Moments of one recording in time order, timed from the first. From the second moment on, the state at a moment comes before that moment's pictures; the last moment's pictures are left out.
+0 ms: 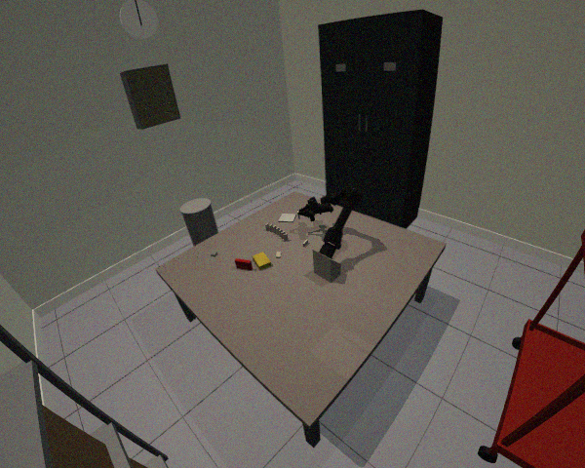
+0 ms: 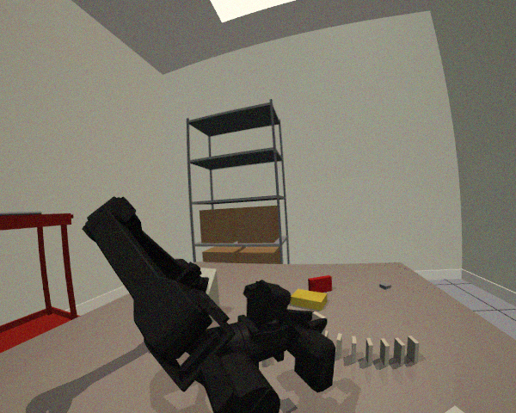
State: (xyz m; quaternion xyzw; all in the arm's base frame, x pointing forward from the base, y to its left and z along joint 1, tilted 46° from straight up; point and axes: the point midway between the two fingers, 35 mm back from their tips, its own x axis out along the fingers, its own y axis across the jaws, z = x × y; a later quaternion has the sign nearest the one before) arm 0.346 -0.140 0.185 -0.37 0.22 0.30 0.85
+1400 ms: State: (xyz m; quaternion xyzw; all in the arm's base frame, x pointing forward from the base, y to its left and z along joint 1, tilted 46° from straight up) arm 0.343 -0.218 0.104 -0.37 0.22 0.30 0.85
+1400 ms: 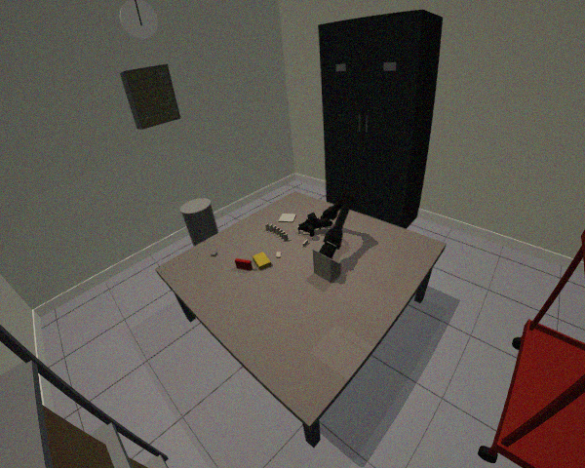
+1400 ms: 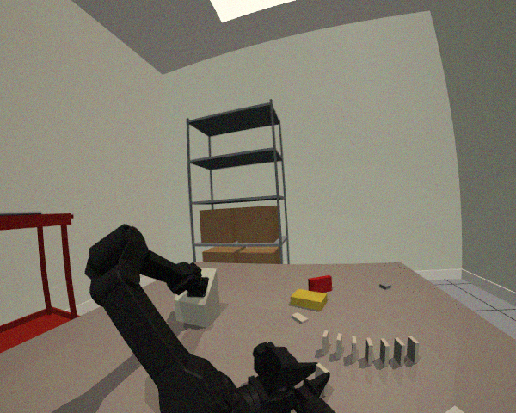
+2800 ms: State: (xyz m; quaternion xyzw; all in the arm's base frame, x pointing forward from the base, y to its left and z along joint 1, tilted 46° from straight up) arm 0.365 -0.153 0.100 -0.34 0.52 0.26 0.74
